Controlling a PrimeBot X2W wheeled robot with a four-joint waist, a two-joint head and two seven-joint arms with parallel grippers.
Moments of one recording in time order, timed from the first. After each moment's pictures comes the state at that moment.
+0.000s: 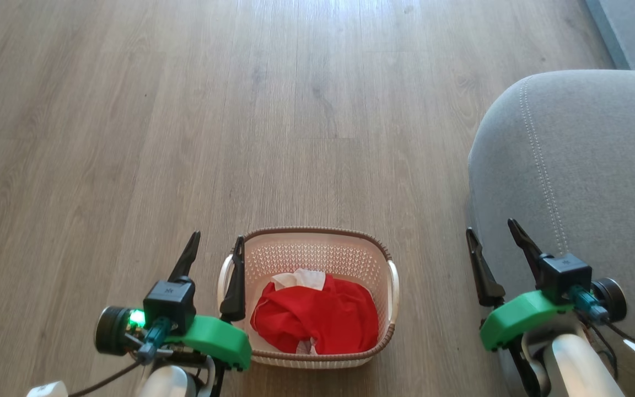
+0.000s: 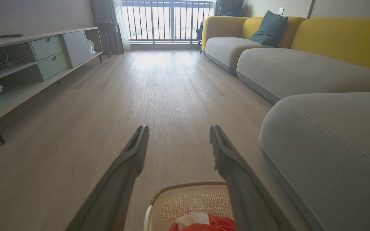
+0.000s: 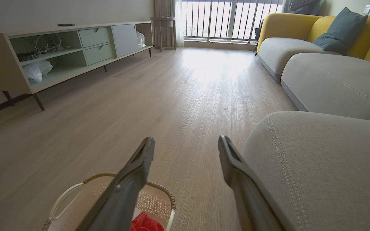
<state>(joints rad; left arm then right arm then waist) -0.05 0.06 -0.29 0.14 -0.16 0.16 -0.25 -0.12 -0.08 0.07 0.35 0.09 0.13 -0.25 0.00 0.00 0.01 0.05</state>
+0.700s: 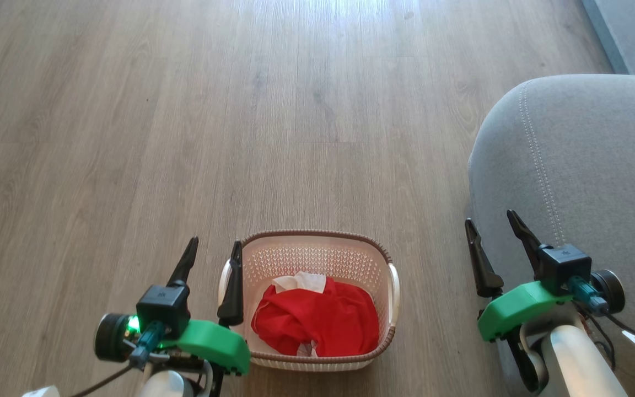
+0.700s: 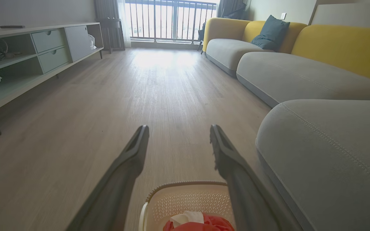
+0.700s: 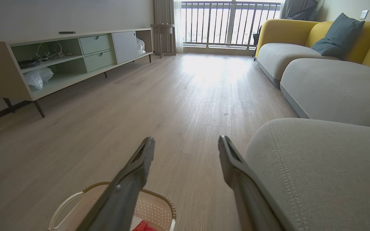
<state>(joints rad) -0.04 0.05 -0.29 0.15 -0.20 0.15 -0.25 -0.16 -0.07 0.06 0.37 0.09 0.13 -0.25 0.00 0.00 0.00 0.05</state>
